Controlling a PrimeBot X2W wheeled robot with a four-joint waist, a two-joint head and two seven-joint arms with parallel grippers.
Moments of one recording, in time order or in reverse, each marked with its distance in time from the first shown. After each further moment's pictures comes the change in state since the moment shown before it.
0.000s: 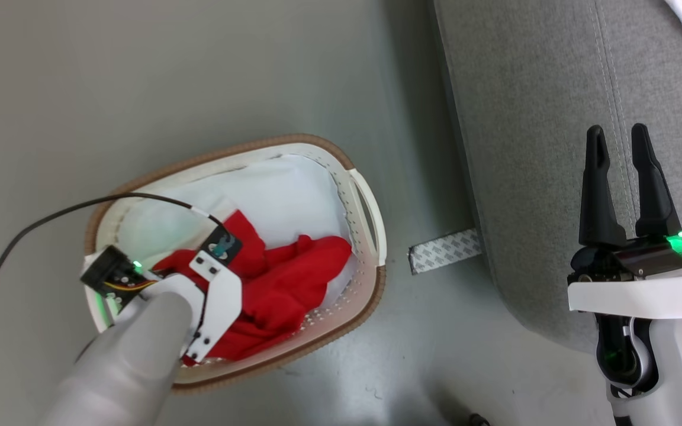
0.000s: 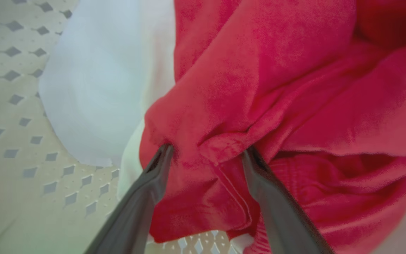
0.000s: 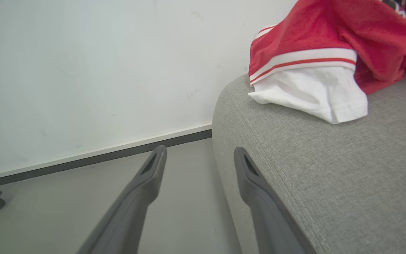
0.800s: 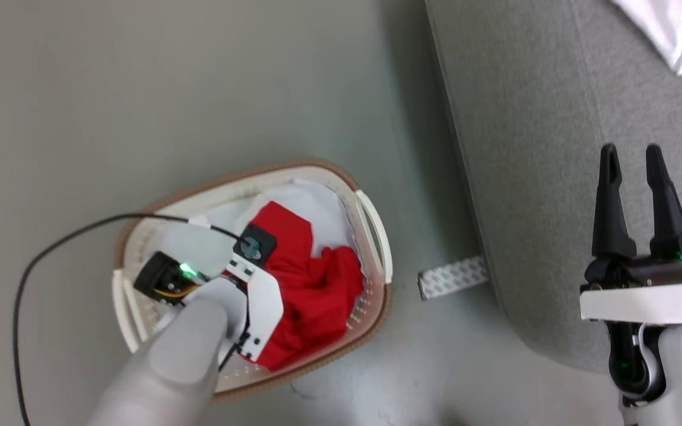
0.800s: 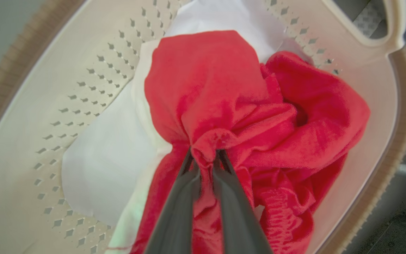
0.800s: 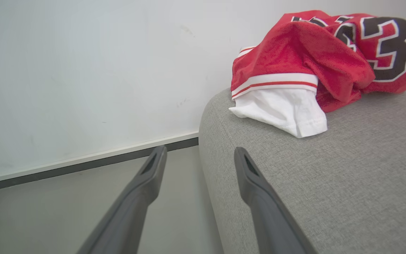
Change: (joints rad) left arm 0.024 -0.087 0.040 -0.017 -0.131 -0.021 -0.214; right arm 0.020 0.001 -0.059 0.062 -0.046 0.000 0.000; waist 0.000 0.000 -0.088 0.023
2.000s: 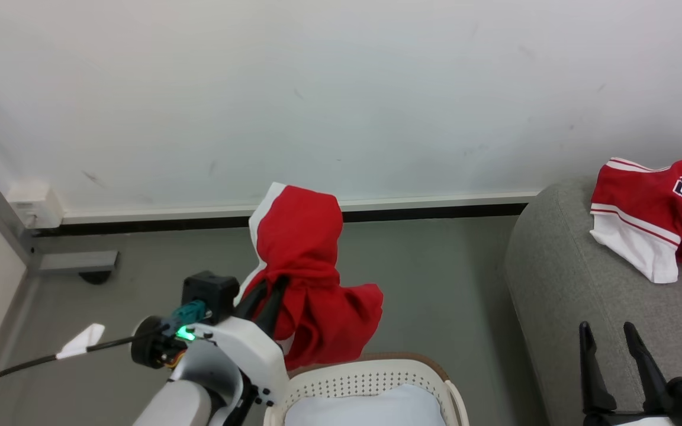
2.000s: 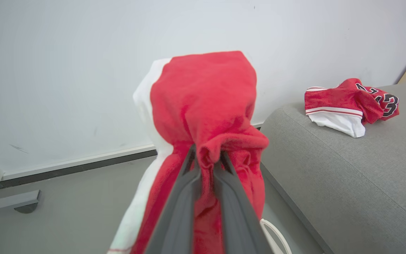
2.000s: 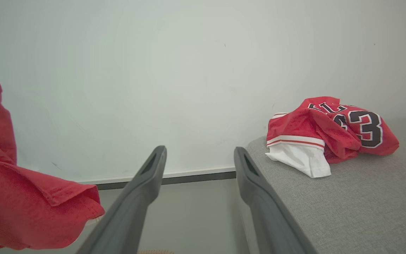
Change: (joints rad) left arm 0.489 0.085 0.187 -0.861 -0.280 0.118 -0.072; right arm 0.346 0.000 -0.069 0.139 -0.204 0.000 0.000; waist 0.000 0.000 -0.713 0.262
